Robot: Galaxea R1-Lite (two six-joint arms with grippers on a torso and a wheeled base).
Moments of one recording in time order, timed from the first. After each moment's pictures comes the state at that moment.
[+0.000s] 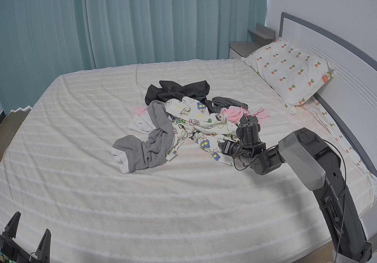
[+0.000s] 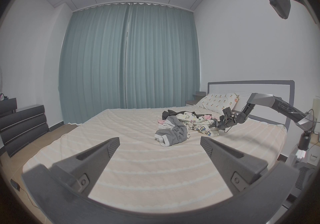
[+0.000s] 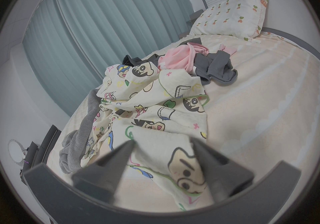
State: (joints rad) left arm 0.00 0.02 -0.02 0.00 -0.03 0.01; right arm 0.37 2.78 -1.76 -0.54 -0.07 0.51
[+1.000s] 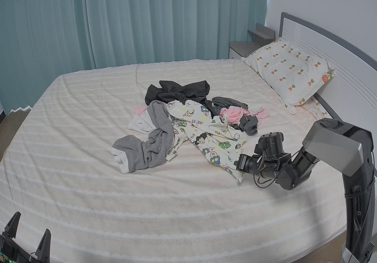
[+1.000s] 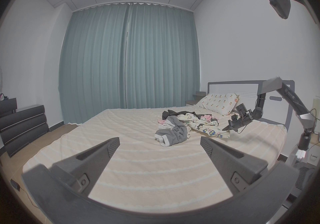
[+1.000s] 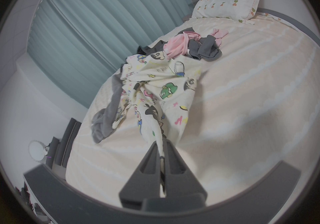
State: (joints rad) left arm 0.00 0.02 -0.02 0.00 -0.03 0.01; right arm 0.36 2.41 -1.00 -0.84 0.16 0.57
